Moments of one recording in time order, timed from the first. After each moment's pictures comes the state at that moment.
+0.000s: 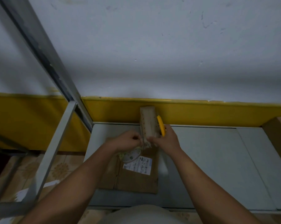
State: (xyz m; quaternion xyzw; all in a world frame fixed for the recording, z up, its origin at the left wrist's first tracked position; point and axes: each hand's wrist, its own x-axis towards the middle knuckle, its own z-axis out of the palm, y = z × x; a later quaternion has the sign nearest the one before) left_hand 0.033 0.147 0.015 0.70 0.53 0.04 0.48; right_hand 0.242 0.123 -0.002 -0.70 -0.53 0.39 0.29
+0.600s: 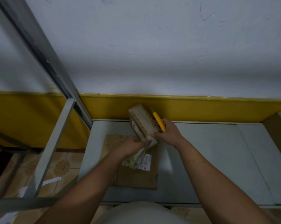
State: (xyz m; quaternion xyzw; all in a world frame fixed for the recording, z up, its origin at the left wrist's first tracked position) left_hand 0.055 0.111 -0.003 0.58 0.62 0.08 0.52; right_hand 0.268 0.145 -0.007 -0.66 -0.58 0.42 0.23
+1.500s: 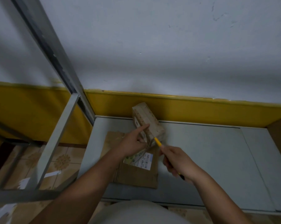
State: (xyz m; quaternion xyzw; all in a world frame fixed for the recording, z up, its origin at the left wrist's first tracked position) left_hand 0.046 0.113 -0.010 0.62 0.55 0.19 0.52; right_hand 0.265 0.042 0.036 -0.63 -0.43 0.61 0.21
